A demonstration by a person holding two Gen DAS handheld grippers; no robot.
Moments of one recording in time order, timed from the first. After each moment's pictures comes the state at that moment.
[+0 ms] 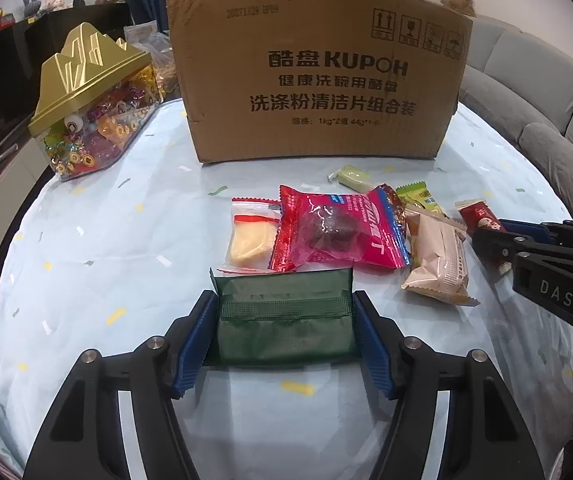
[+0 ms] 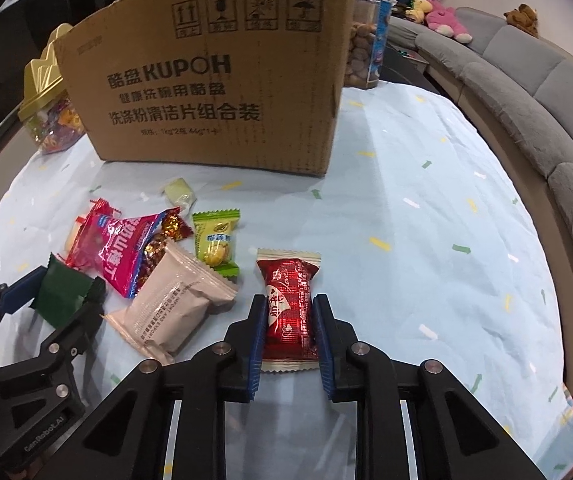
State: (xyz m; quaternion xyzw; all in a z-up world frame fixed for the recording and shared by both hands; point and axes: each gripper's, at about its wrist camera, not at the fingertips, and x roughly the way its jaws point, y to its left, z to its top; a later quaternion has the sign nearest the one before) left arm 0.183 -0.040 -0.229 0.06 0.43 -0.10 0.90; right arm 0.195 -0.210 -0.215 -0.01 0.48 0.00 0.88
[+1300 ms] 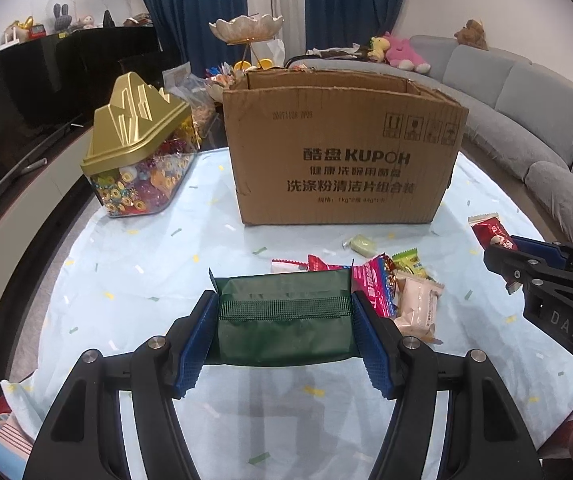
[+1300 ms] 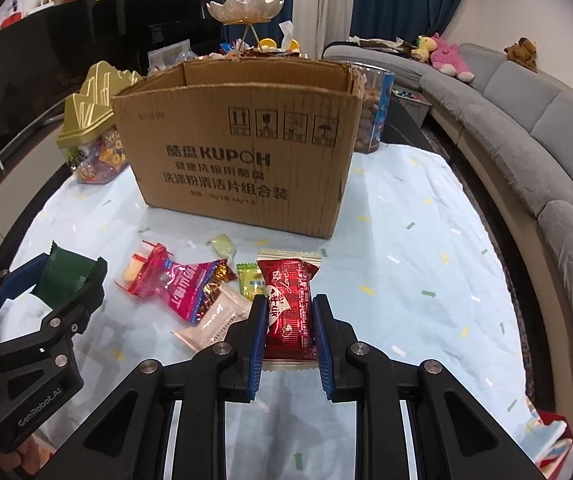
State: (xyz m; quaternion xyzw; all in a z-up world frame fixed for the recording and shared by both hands) left arm 0.160 -0.028 -0.164 0.05 0.37 -0.06 0.92; right arm 0.166 -0.194 -0.146 -0.03 0.42 0.02 0.91
